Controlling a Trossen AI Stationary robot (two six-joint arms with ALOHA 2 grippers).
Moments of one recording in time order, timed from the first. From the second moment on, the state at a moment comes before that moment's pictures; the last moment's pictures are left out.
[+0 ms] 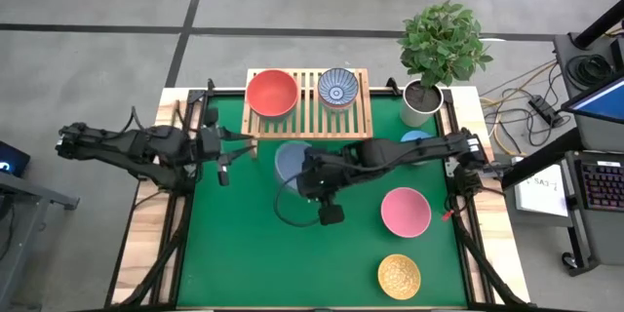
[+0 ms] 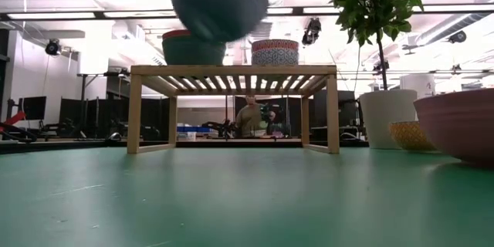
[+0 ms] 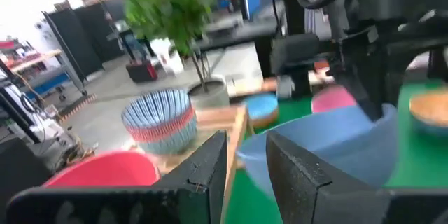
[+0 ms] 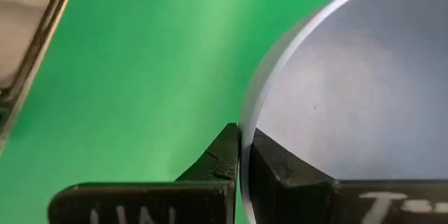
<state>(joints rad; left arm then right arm) -0.20 0.70 0.80 -0.22 -0.46 0.22 0.17 1.94 2.07 -1.02 0.03 -0.12</state>
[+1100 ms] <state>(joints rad) -0.20 0.42 0.69 -0.18 -0.52 0.22 -0.24 1.95 2.11 -0.58 0.07 -0.42</state>
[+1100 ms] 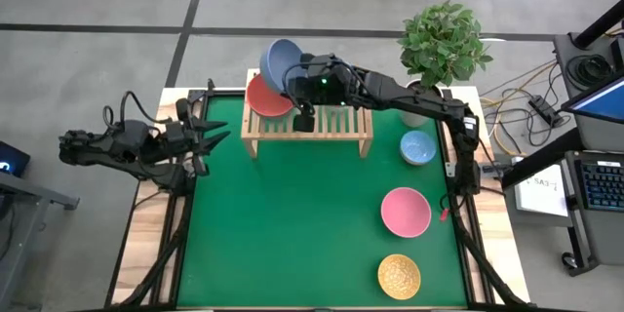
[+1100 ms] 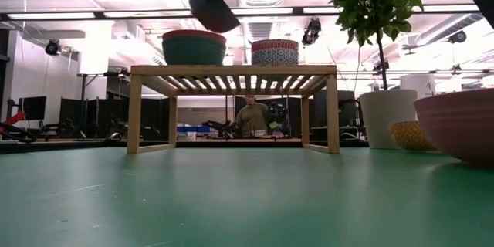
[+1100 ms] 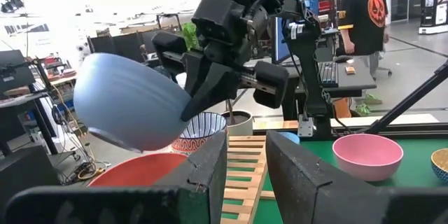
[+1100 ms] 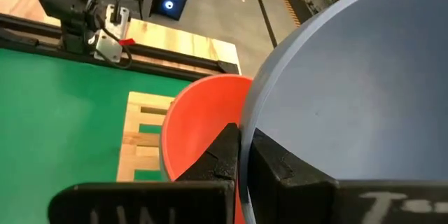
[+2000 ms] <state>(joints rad) -0.20 0.42 0.69 -0.18 -0.52 0.23 -0.23 1.95 2.03 -0.45 0.06 -0.30</state>
